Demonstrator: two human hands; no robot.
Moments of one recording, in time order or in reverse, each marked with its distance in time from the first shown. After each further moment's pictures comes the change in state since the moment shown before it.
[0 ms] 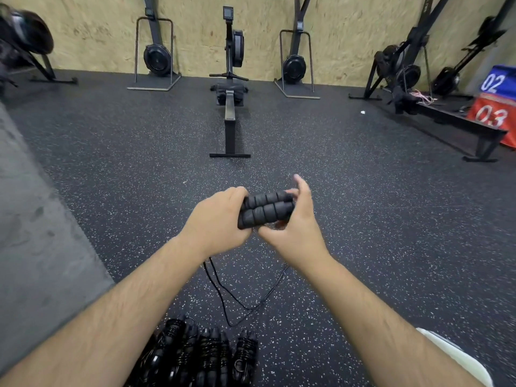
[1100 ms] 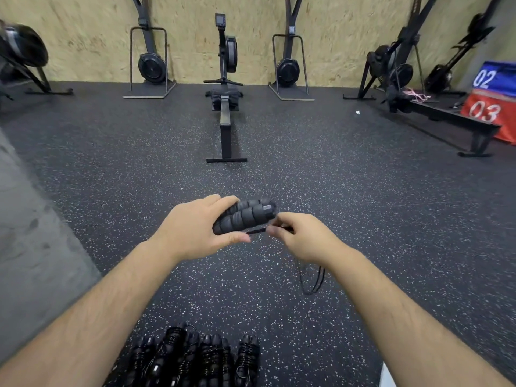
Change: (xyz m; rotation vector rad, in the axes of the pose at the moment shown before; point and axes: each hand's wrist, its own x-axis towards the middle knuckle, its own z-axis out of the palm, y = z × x) left_hand -0.010 -0.026 -0.020 0.106 -0.067 0.121; right_hand 0.015 0.010 -0.035 -0.415 -0.365 -0.017
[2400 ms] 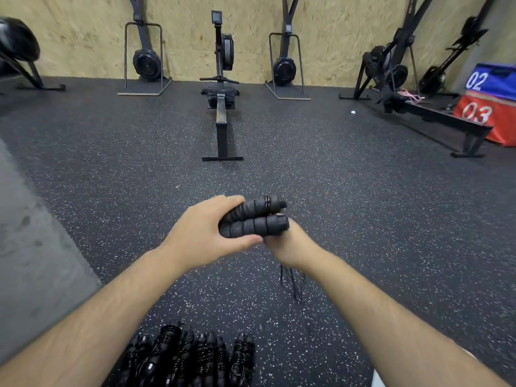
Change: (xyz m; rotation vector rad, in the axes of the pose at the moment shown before) left_hand -0.008 0.031 -0.002 -0.360 0.125 0.014; right_hand -0.007 -0.022 0.017 0.102 -0.048 -0.015
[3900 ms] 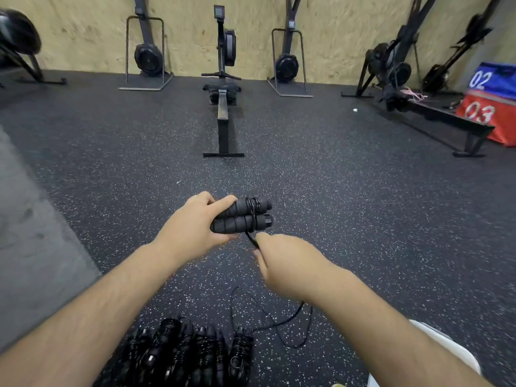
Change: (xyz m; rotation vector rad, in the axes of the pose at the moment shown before) left_hand -0.006 -0.026 0.007 0.202 -0.122 -0.146; right_hand -0.047 -0.039 0.002 -0.552 -0.141 -0.067
